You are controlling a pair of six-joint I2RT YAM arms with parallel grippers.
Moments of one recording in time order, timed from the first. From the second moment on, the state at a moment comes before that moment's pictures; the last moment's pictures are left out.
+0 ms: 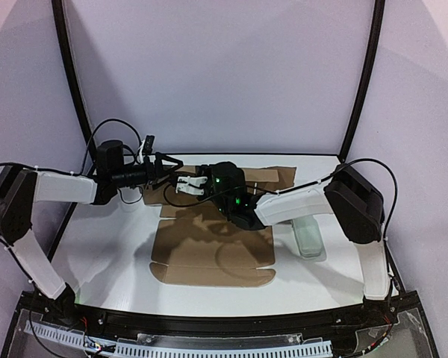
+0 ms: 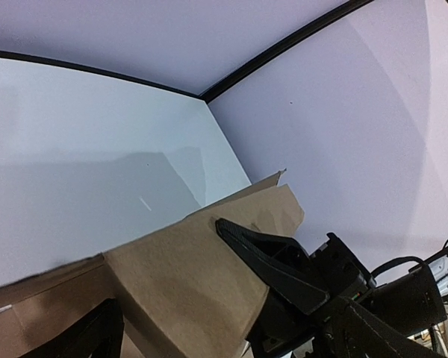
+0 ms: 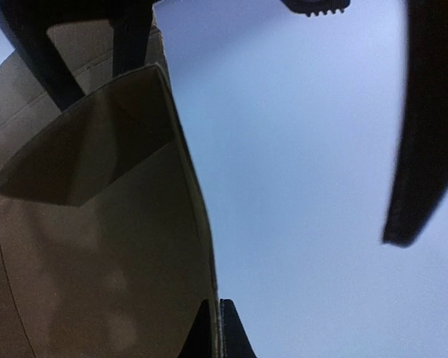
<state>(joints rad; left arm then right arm) -0.36 1.65 0.93 0.50 0.75 -0.74 0.99 2.15 1.42 0.65 0.48 -1.20</state>
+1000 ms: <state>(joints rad) -0.36 1.20 0.68 0.12 0.38 -0.56 1.00 2.14 1.42 0.65 0.53 -1.22</state>
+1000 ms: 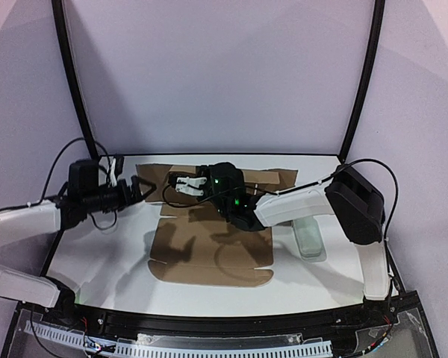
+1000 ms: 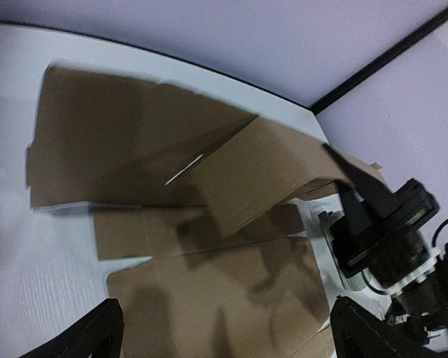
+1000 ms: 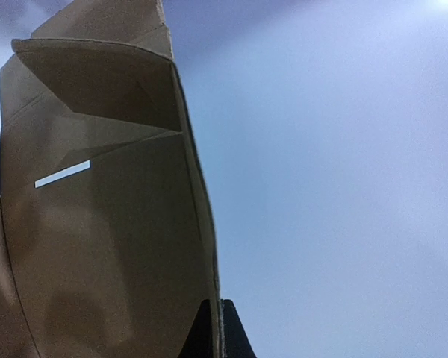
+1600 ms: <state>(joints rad) -0.36 1.48 0.56 0.38 0.25 -0.66 0.95 2.10 1.52 0.40 0.46 -1.14</state>
